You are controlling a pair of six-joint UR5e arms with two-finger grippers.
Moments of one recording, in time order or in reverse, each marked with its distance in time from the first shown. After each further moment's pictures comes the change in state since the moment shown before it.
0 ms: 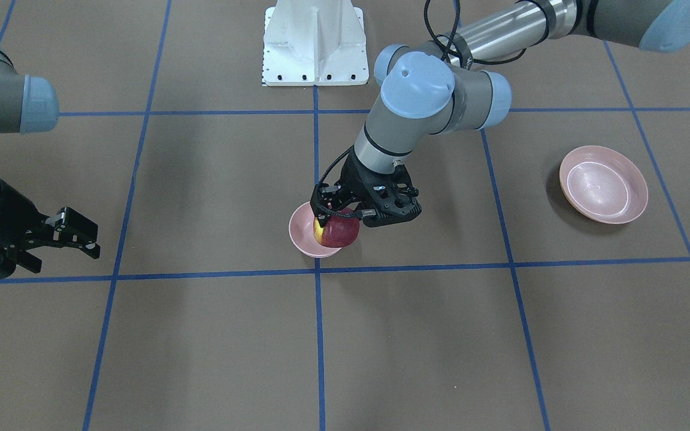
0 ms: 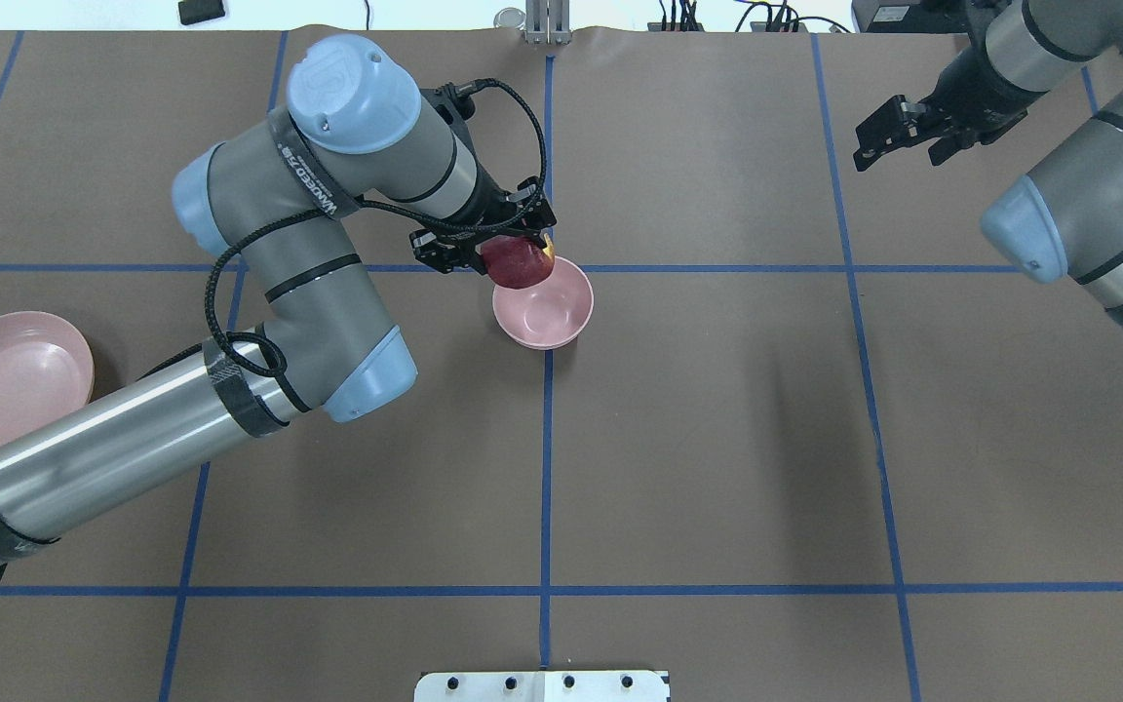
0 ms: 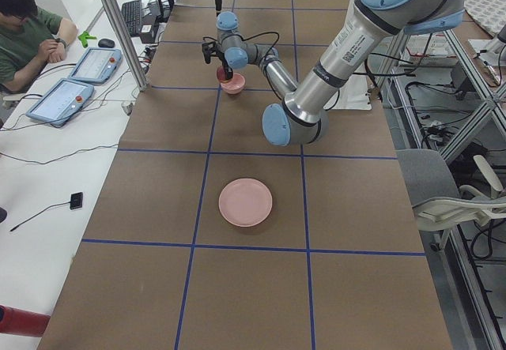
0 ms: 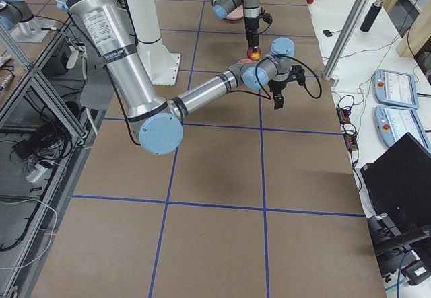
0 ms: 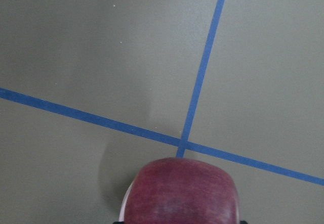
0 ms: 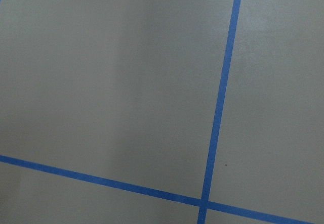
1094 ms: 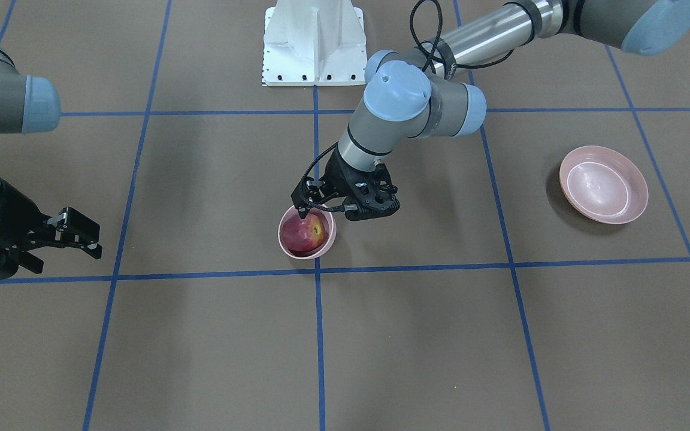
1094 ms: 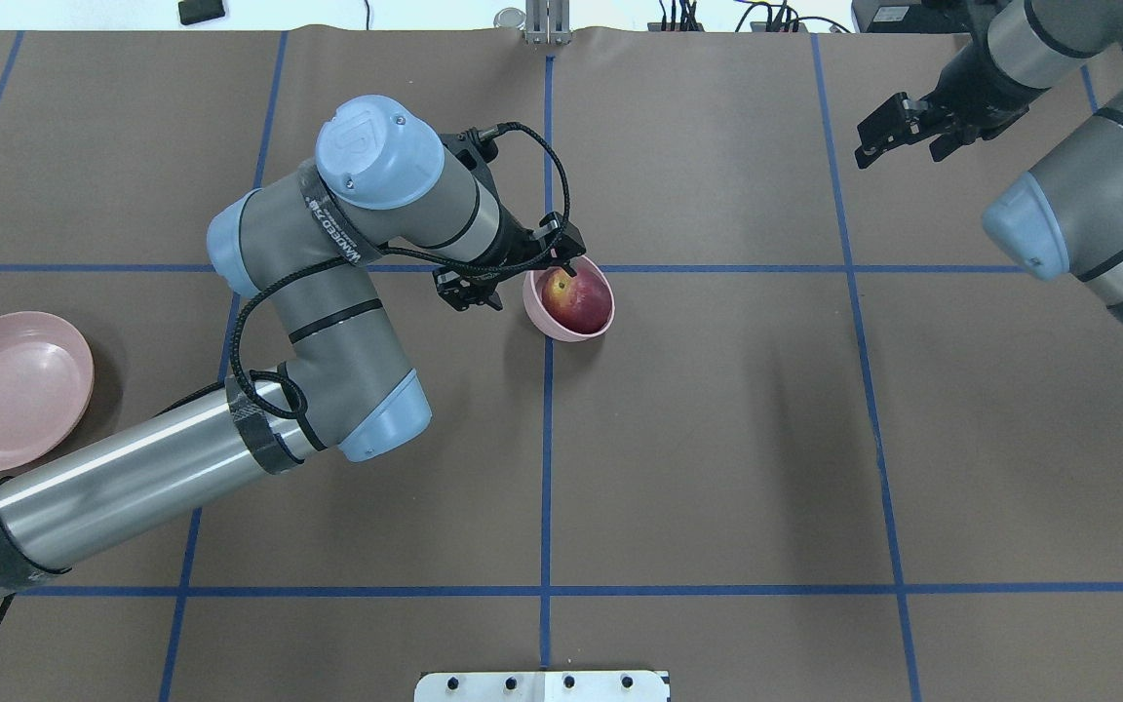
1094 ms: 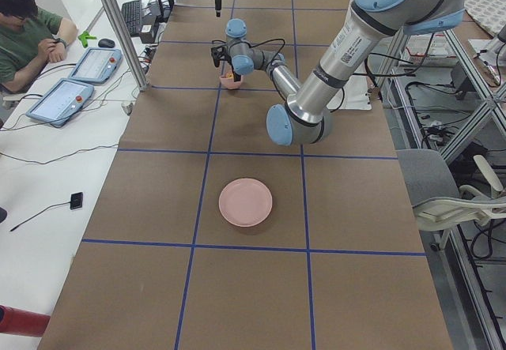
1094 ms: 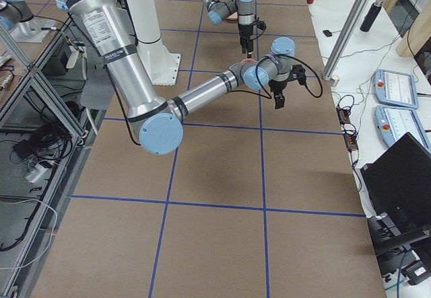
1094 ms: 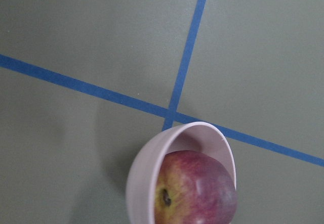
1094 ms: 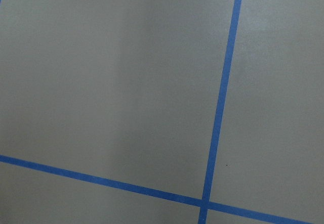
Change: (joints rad) left arm 0.040 0.020 -0.029 -0.027 0.010 -0.042; right arm 0.016 0.000 -0.004 0.000 0.000 -0.048
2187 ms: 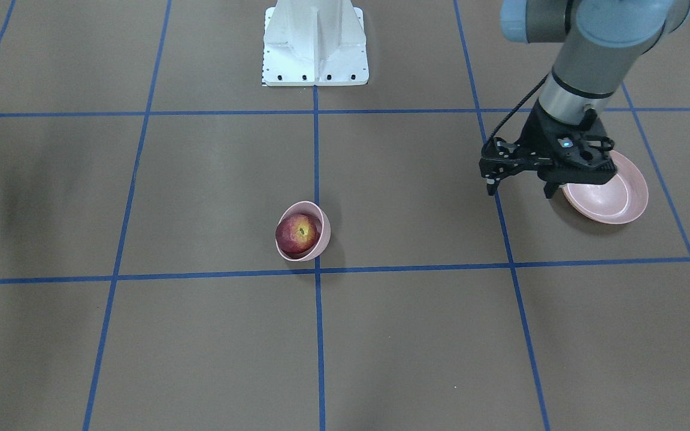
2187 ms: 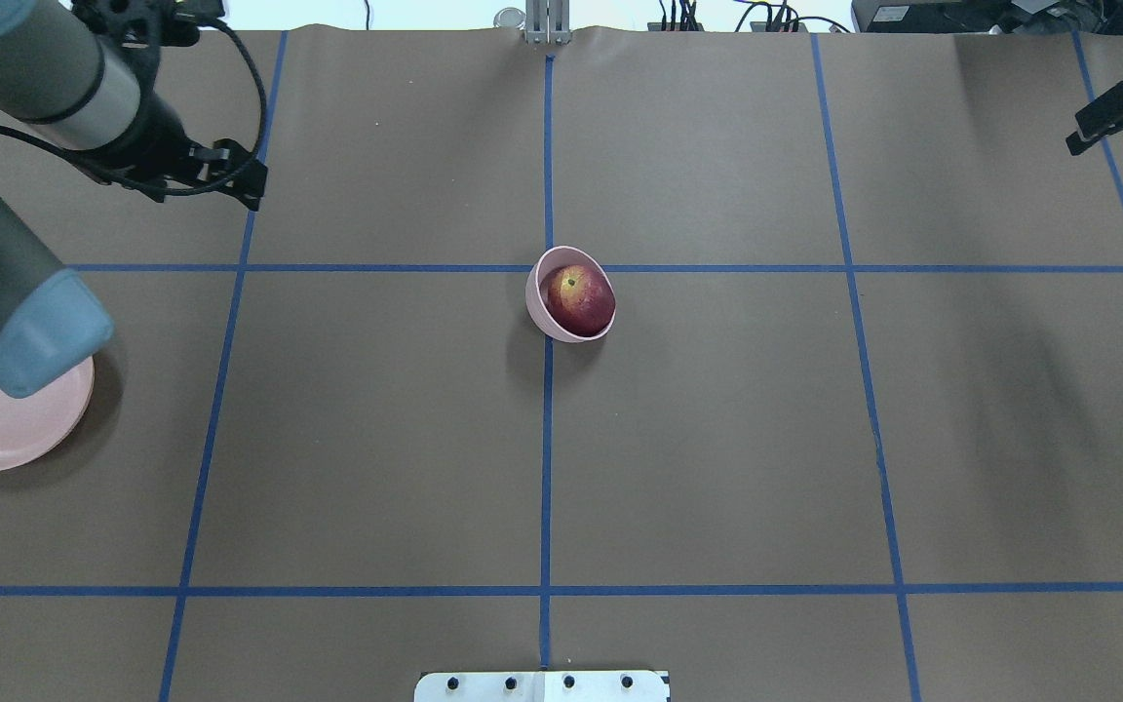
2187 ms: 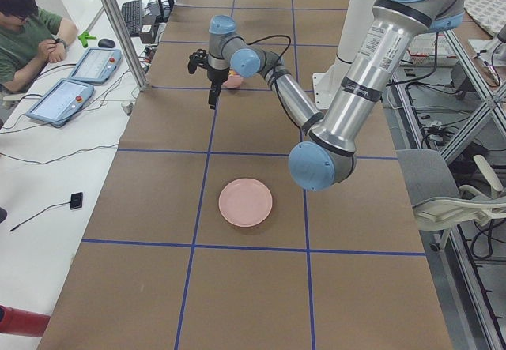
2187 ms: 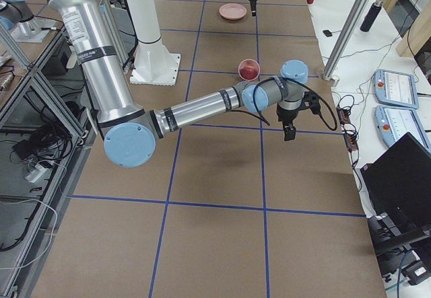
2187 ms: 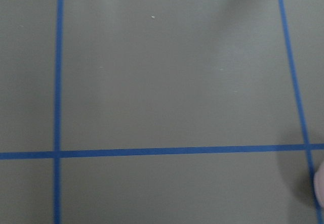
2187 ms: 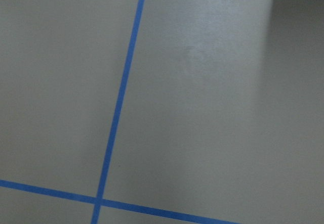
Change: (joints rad) left arm -0.346 0.370 -0.476 0.562 -0.029 0.857; right arm 0.243 -0.174 -0.024 -0.114 -0.006 -0.375
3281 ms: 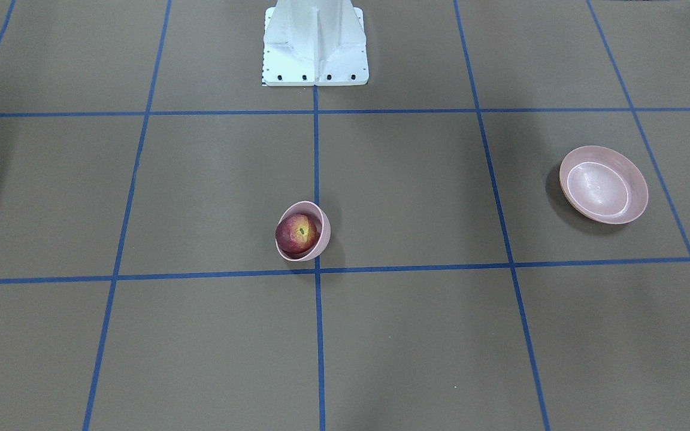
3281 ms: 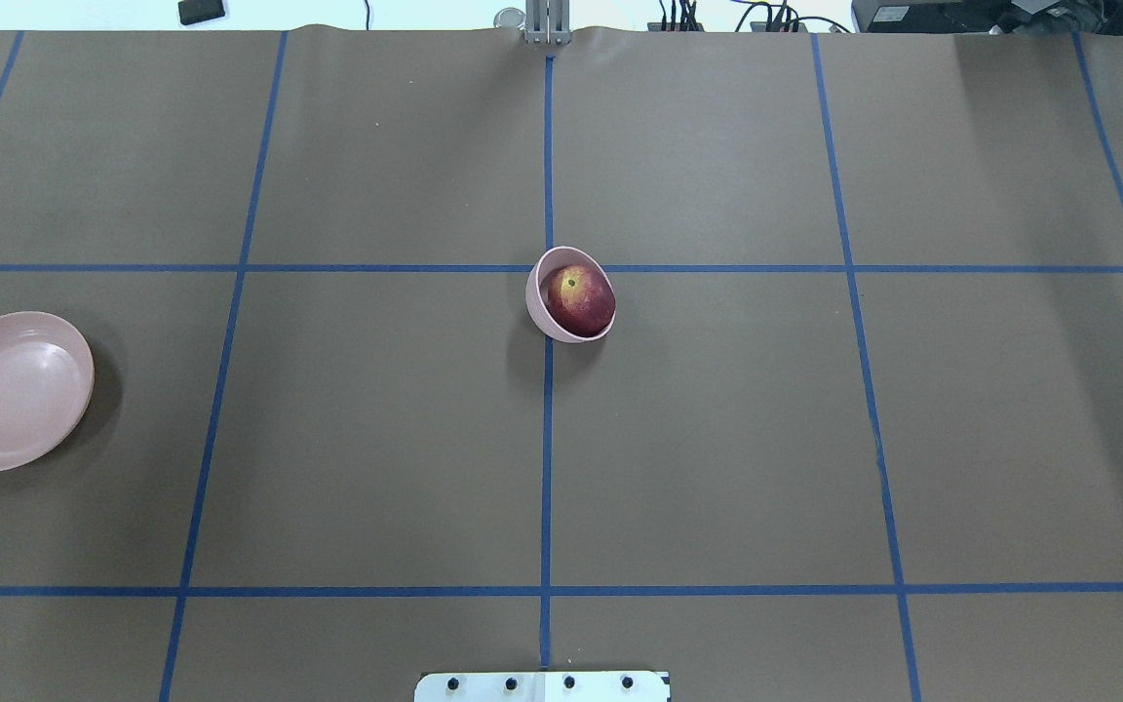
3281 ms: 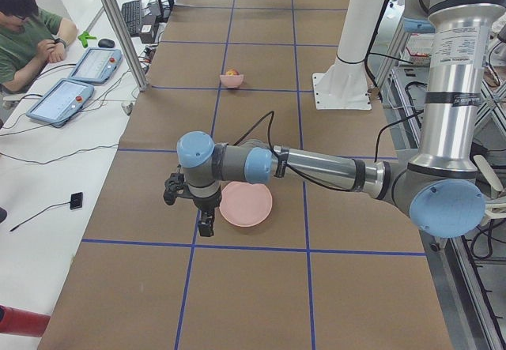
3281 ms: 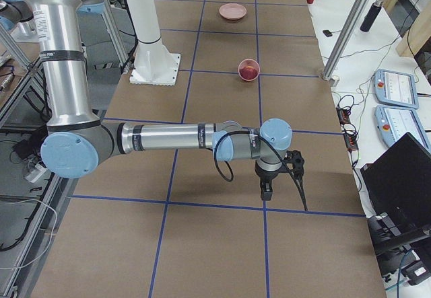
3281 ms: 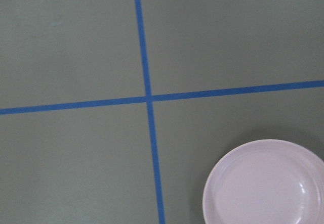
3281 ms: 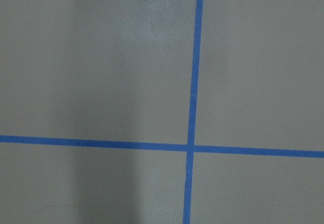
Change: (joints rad) left arm -0.533 0.398 0.285 -0.090 -0.251 0.699; right arm 0.209 -0.189 -0.041 -0.011 0.087 -0.096
